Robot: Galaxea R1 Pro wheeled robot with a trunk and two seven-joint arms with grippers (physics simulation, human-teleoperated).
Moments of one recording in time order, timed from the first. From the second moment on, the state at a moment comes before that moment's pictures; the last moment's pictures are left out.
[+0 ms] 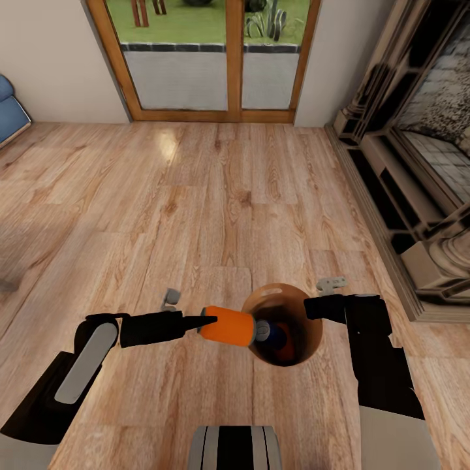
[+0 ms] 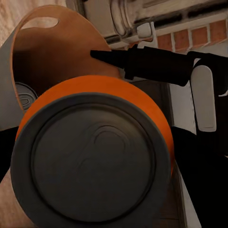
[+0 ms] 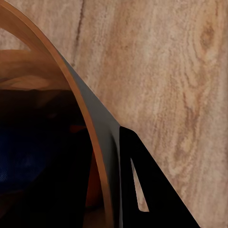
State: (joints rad) left arm -0.52 0.24 -0.22 -1.54 0.92 1.05 -0.58; right arm -0.61 0.12 -0.20 -1.57 0.73 1.04 0.78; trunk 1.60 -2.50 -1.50
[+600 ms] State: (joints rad) left arm -0.54 0.09 -0.21 -1.53 0.88 1.05 -0.45; right arm -0.61 0.12 -0.20 -1.57 0.73 1.04 0.78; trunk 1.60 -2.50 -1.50
